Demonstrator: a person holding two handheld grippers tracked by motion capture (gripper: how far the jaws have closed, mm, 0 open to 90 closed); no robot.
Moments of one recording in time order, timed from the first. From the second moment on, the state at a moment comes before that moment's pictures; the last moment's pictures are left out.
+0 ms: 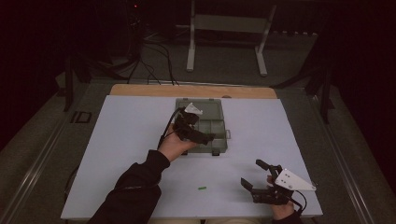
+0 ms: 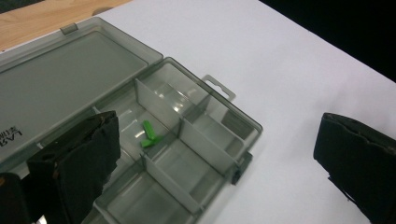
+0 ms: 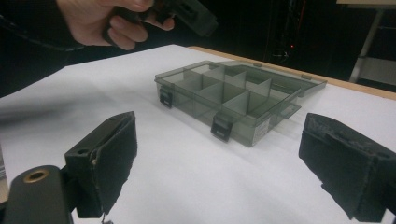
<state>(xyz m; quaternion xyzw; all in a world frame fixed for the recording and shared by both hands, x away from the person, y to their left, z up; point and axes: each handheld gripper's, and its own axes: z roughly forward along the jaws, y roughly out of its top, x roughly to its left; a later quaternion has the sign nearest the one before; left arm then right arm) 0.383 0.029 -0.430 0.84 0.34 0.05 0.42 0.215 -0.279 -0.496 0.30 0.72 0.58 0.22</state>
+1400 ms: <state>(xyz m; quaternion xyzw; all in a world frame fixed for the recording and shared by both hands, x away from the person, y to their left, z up) 0.287 0.045 -0.441 0.86 0.26 0.00 0.43 0.215 -0.278 -0.496 0.30 0.72 0.58 0.22</state>
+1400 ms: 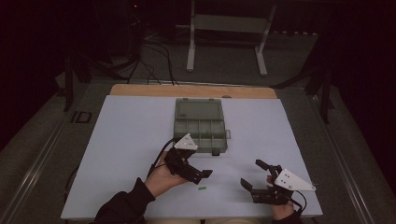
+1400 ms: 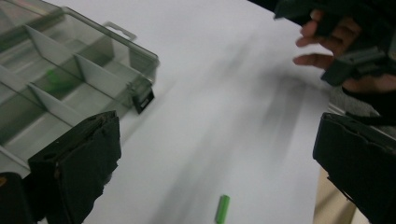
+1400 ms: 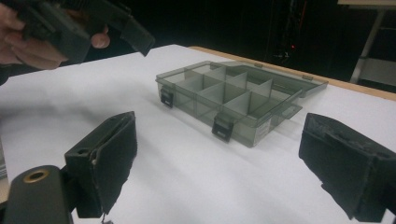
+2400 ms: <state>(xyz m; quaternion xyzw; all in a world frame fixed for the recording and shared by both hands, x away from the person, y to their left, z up) 0.270 0.042 -0.489 0.89 0.20 -0.04 0.40 0.214 -0.277 -0.496 0.30 0.72 0.58 0.22</state>
